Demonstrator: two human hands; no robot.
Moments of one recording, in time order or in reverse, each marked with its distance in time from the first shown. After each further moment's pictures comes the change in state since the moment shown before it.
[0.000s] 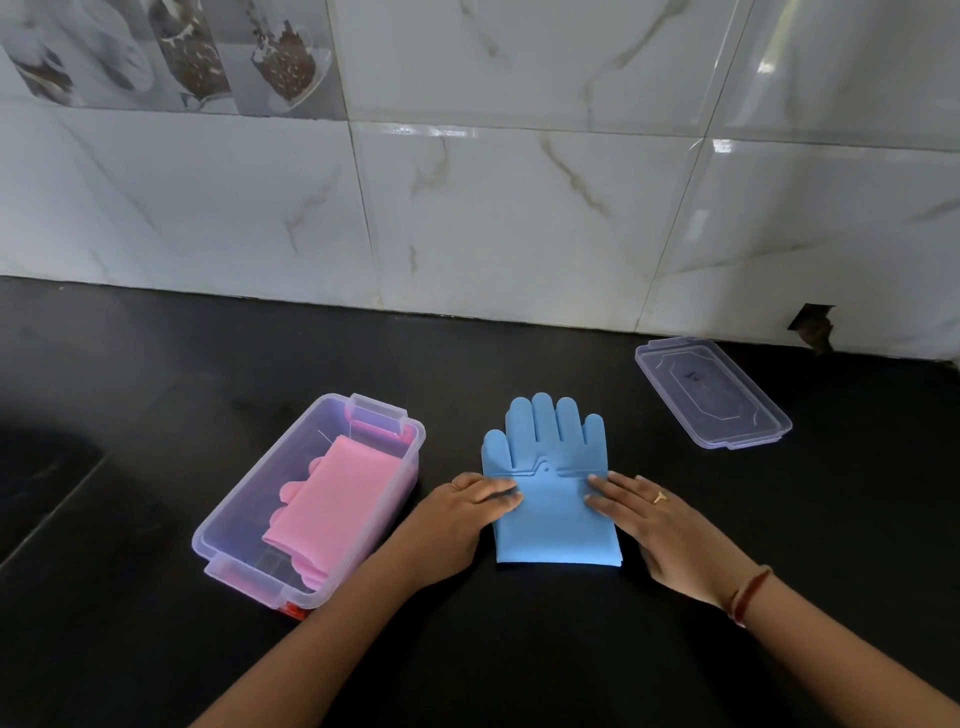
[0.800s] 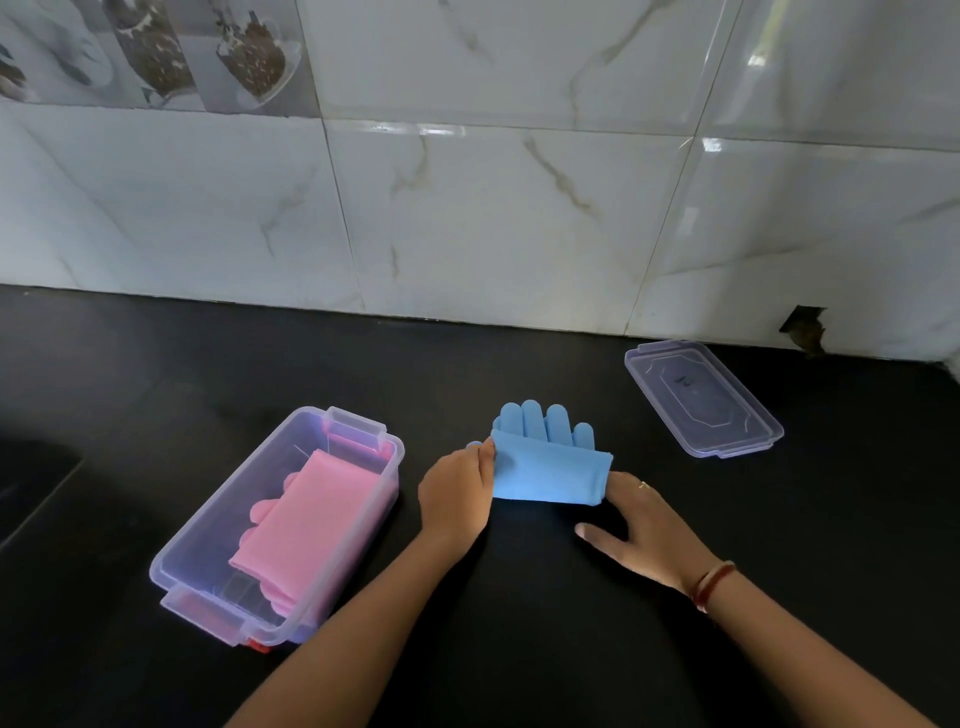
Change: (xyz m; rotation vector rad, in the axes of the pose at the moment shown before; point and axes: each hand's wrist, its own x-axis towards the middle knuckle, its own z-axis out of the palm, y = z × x) left_hand 0.071 0.020 0.002 -0.173 0.332 -0.742; right_hand 0.024 0.004 -0.001 0.546 0.103 0.252
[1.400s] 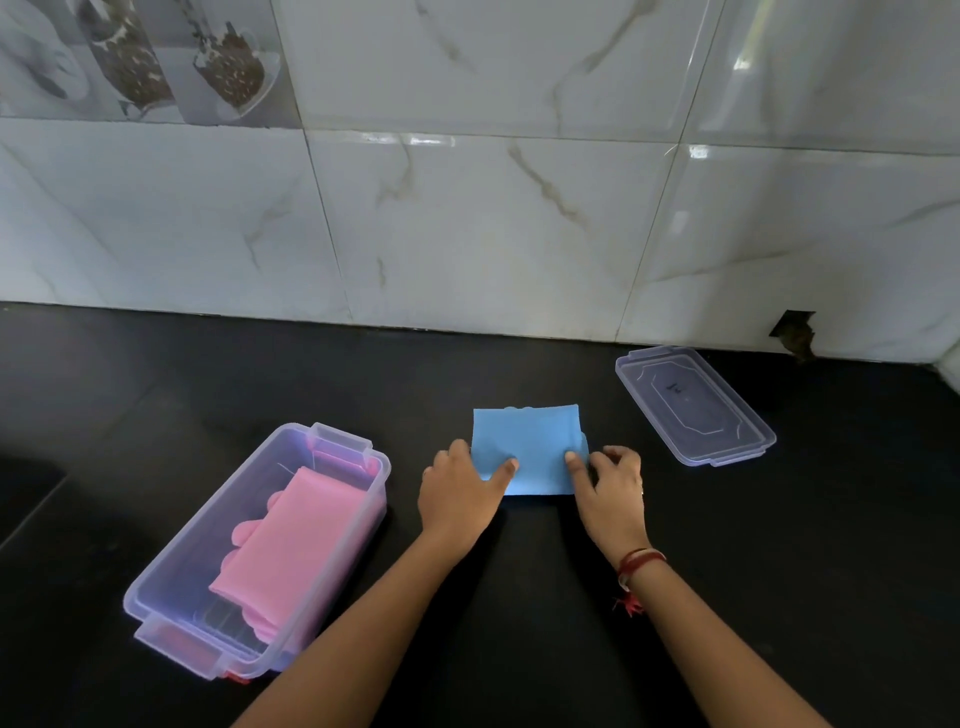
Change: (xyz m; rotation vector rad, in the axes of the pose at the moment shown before) left_hand 0.015 0.011 0.005 -0.092 -0.129 -0.227; right_hand 0.052 -0.026 0.019 0.204 0.437 0.538
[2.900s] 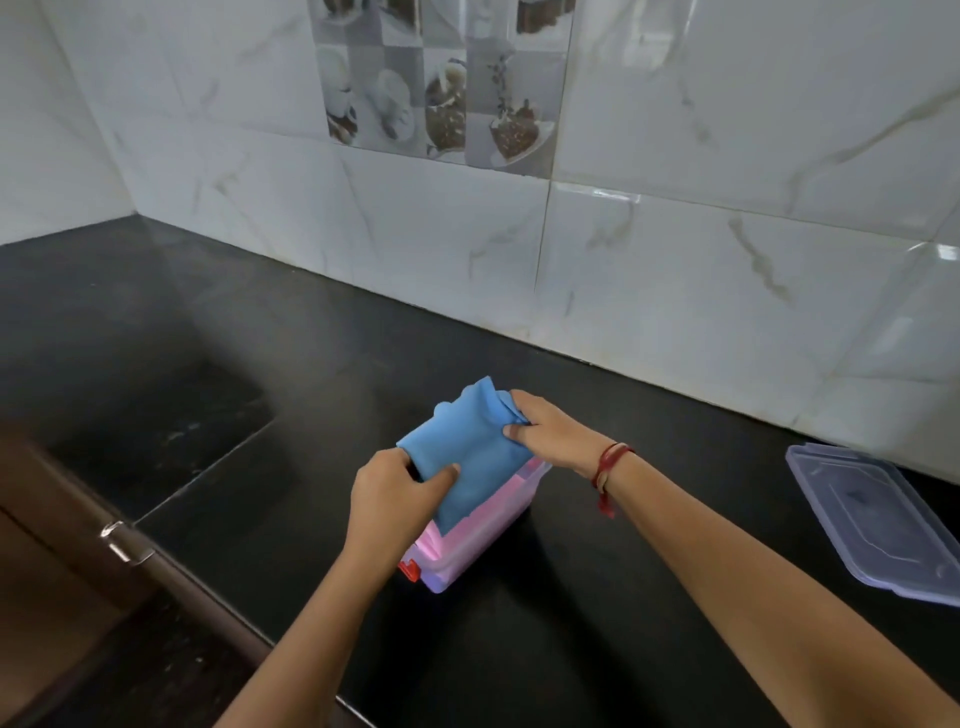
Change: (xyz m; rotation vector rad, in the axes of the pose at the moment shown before) left_hand -0.100 -0.107 -0.178 -0.262 0.425 -0.168; right_hand -0.029 -0.222 0.059 0.111 -0.874 -0.591
